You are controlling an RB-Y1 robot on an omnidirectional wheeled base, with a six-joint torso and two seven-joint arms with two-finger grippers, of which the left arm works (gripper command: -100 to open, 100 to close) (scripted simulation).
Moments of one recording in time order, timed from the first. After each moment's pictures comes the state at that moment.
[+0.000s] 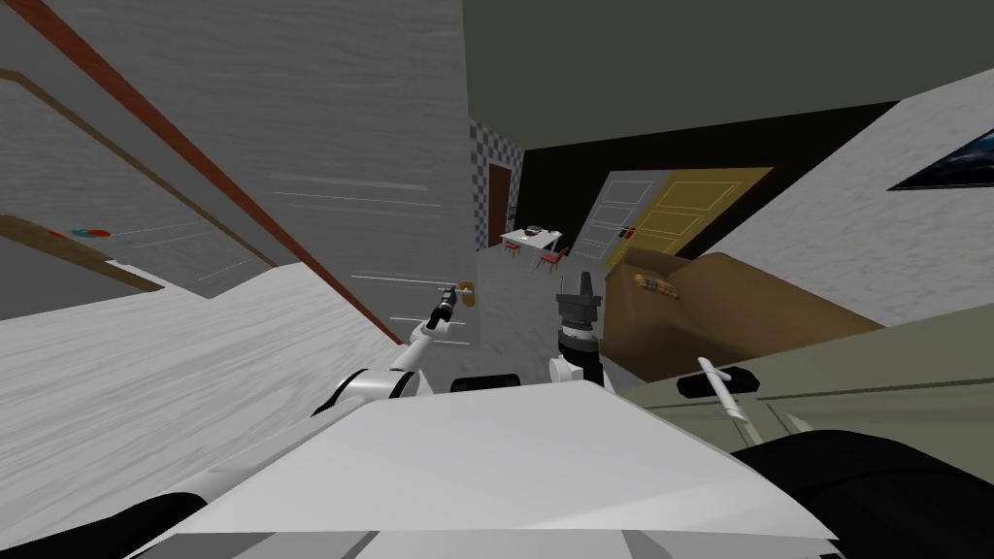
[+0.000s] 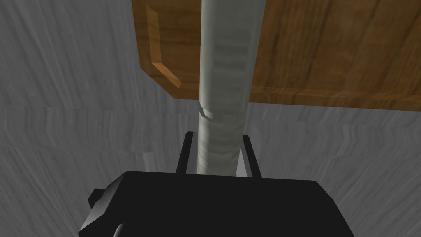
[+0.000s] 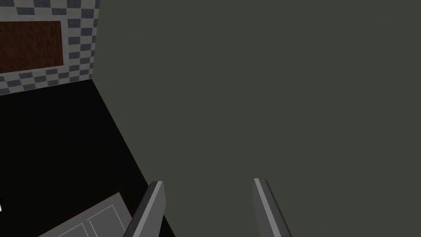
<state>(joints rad) -0.47 0.10 0.02 -0.67 0.00 -0.45 0.11</state>
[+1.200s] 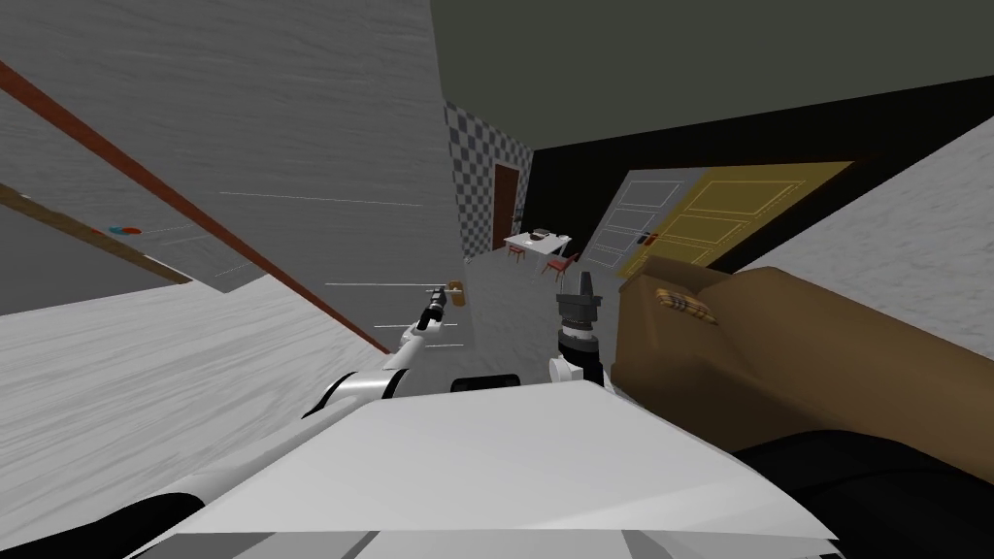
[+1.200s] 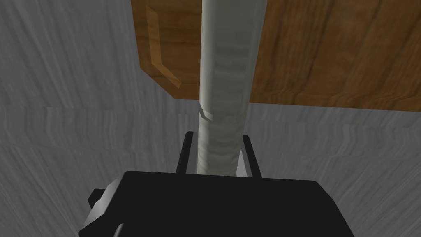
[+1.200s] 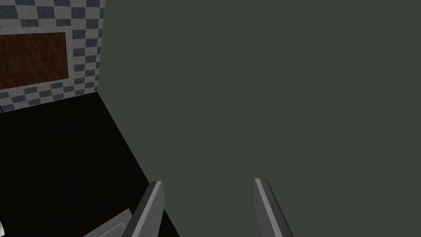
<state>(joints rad) -0.46 0.13 0.12 -0.64 0.03 -0.45 0.07</state>
